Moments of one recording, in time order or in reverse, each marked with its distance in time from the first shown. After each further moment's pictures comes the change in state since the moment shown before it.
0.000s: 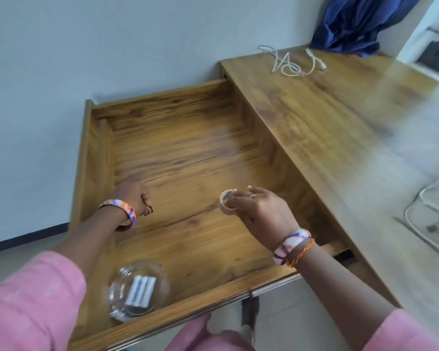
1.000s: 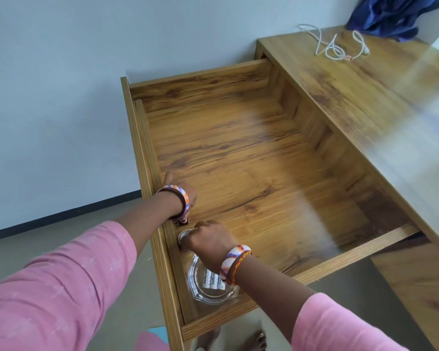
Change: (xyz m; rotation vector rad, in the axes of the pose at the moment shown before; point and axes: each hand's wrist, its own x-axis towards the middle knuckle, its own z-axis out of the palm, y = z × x) left_hand -0.004 -0.041 -0.012 0.557 -0.367 0.335; right_hand 0.052 -0.184 0.133 -0.155 -0.694 -0.154
